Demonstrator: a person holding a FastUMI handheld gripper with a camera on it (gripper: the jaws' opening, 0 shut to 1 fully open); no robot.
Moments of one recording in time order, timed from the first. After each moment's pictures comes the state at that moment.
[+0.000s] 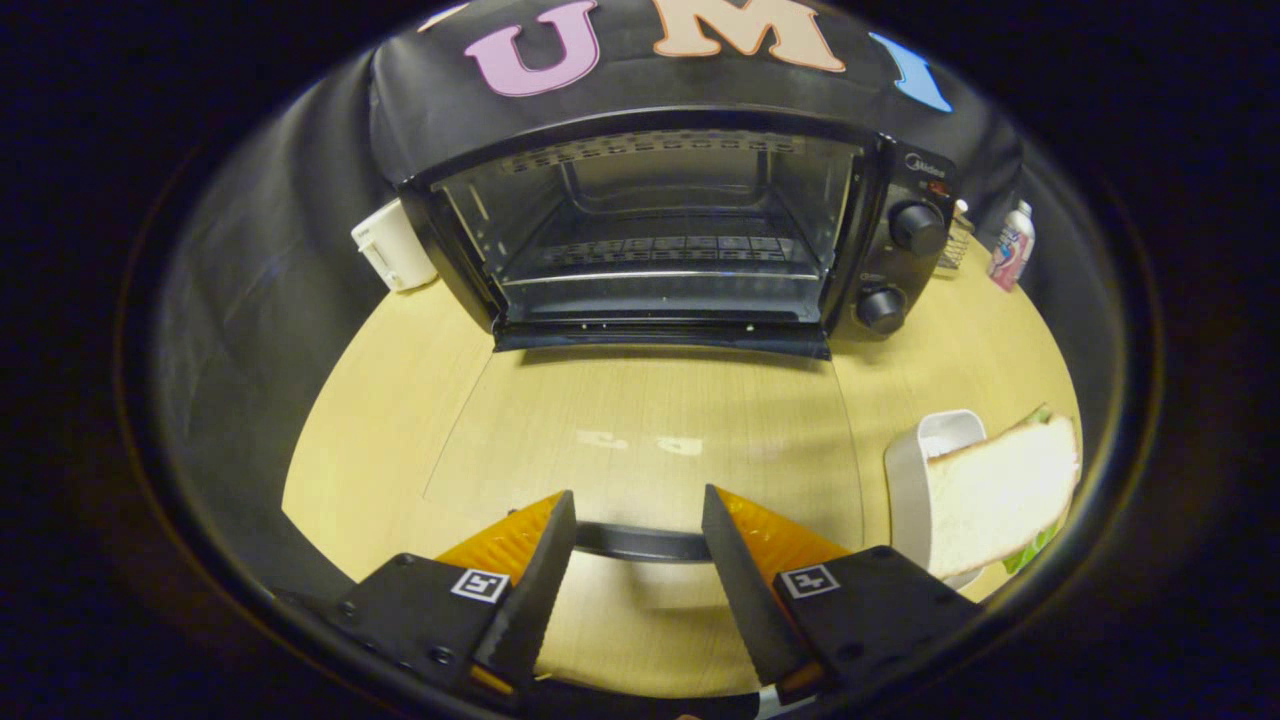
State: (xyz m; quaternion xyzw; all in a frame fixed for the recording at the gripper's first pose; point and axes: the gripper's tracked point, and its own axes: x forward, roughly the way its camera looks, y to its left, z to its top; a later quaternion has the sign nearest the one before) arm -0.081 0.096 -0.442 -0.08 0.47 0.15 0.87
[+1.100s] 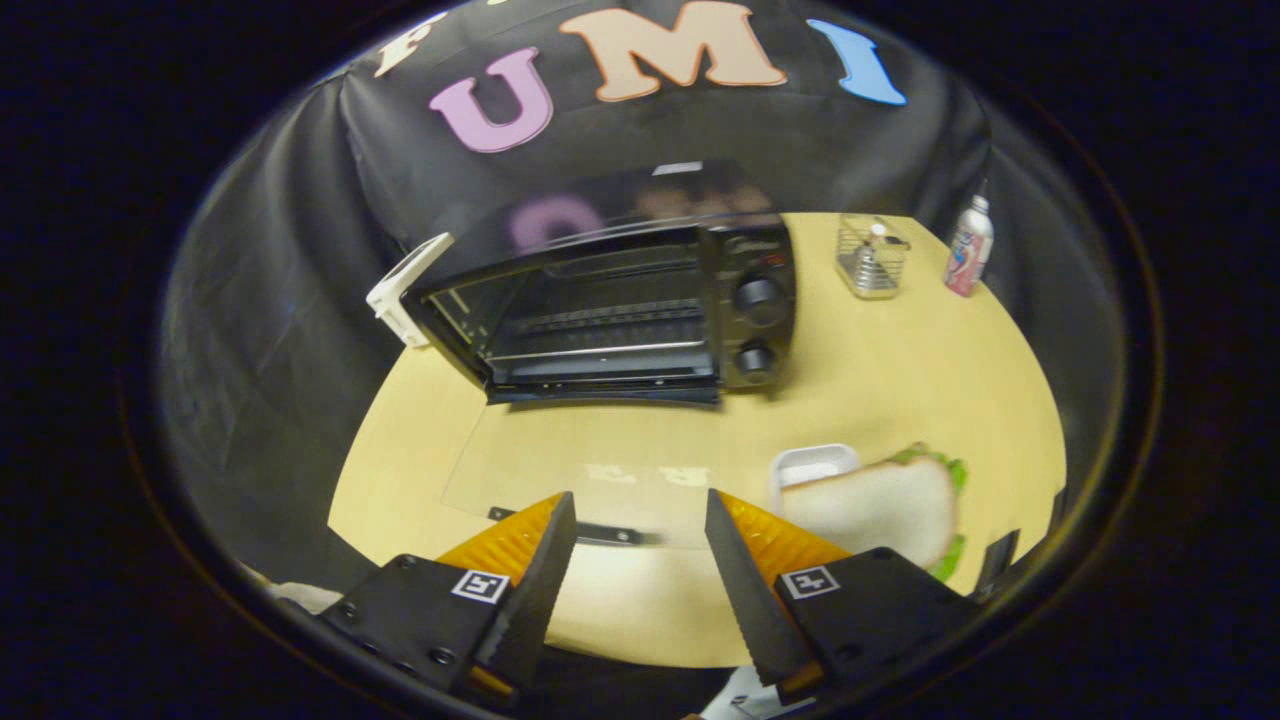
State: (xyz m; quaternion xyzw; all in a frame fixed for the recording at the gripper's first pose) arm -0.064 -0.012 -0.337 -0.03 0.47 0.14 0.87
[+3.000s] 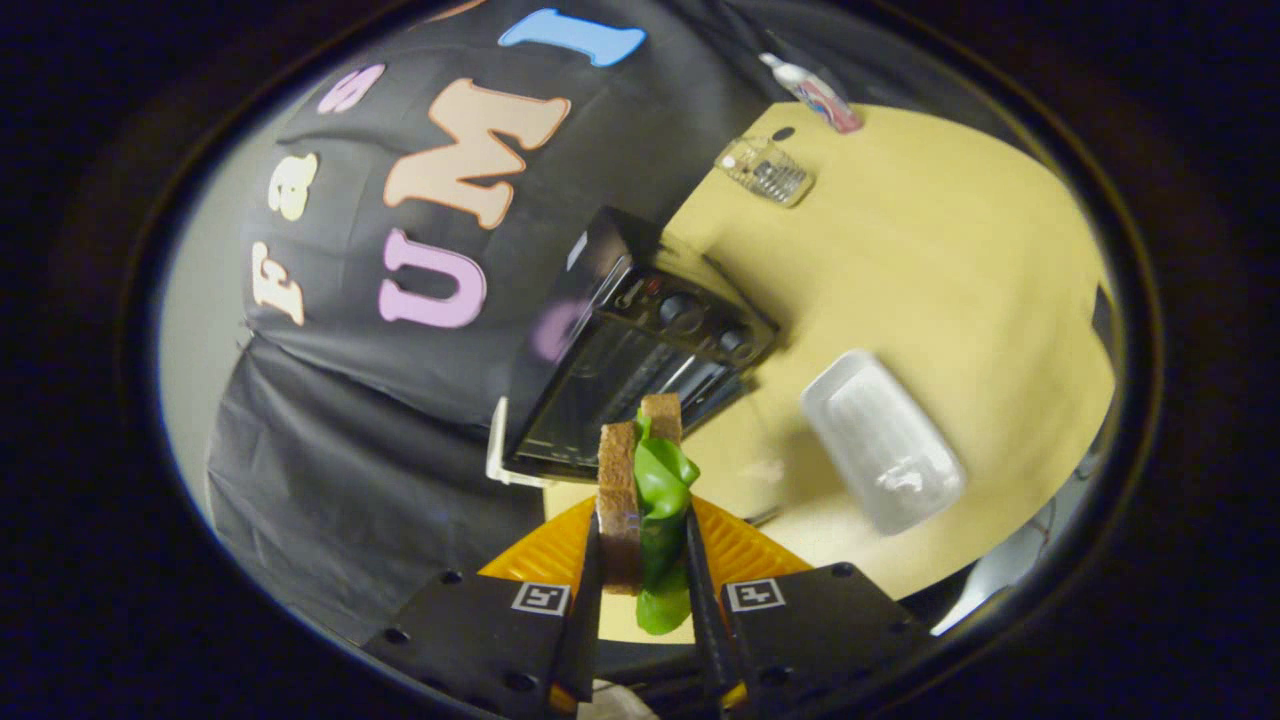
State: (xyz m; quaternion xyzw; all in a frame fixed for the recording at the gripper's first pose) arm -0.074 0.025 -0.303 0.40 0.45 0.12 0.79
